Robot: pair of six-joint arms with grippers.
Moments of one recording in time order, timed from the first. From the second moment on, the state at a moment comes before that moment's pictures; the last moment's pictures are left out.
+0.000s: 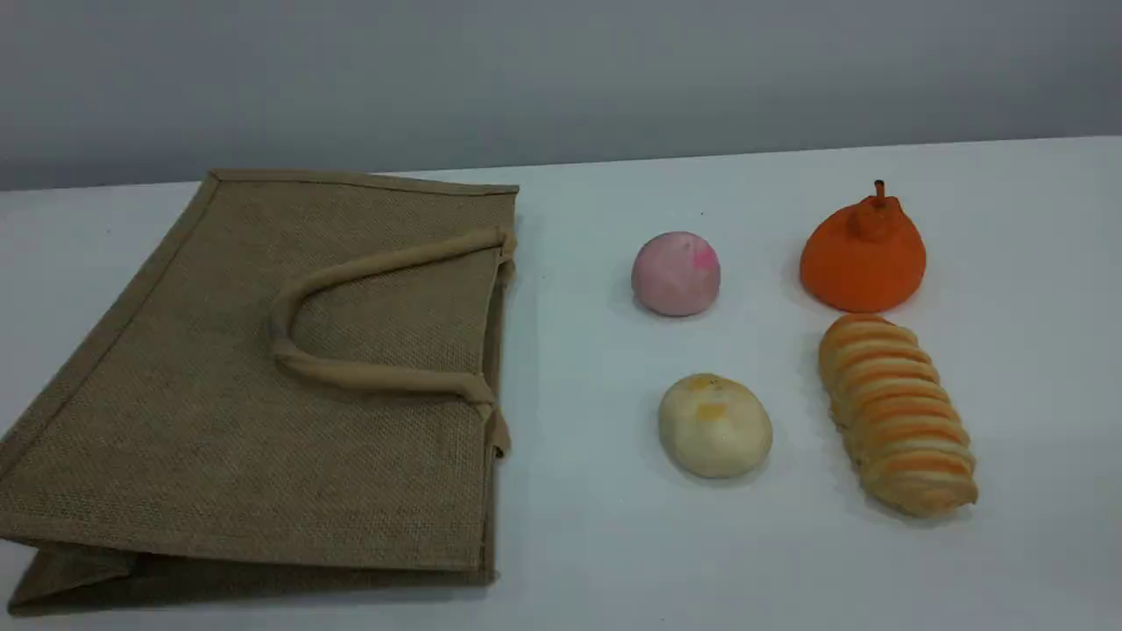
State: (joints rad) left arm -0.05 0.00 -0.50 -0.05 1.08 0.00; right arm 0.02 0.00 -0.51 0.19 1.07 -0.13
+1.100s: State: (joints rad) left arm -0.05 0.16 -0.58 -0.08 1.00 0.00; right arm 0.02 0.09 -0.53 0.32 0.98 -0.17
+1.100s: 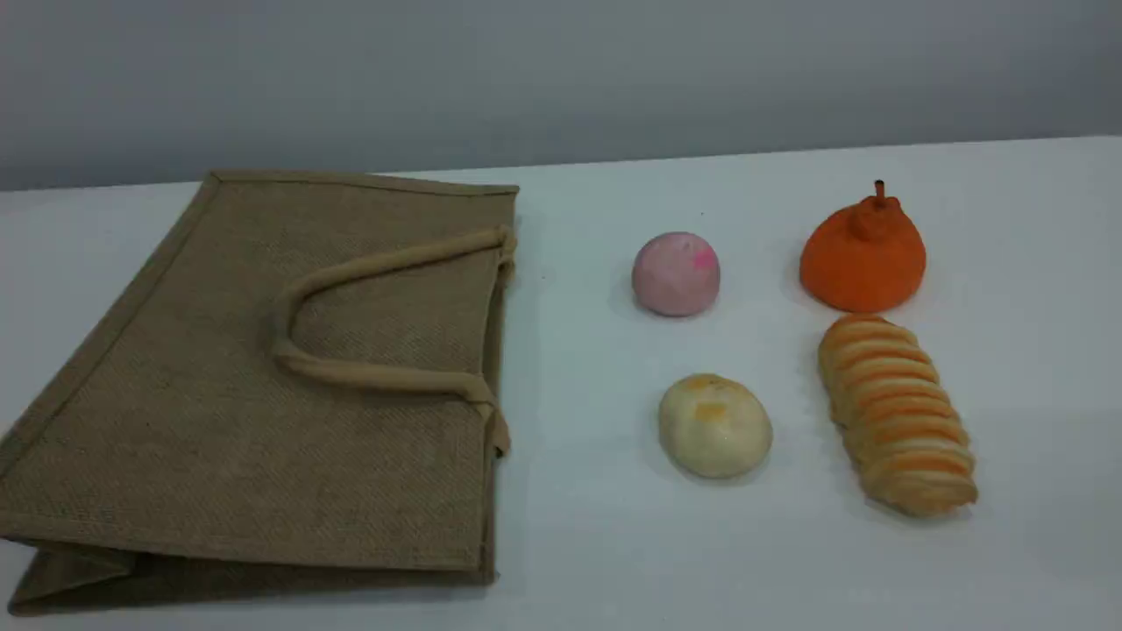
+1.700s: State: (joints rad) left arm -0.05 0.96 -0.71 -0.08 0.63 -0.04; right arm 0.02 0.75 -0.53 0.95 0.65 -0.67
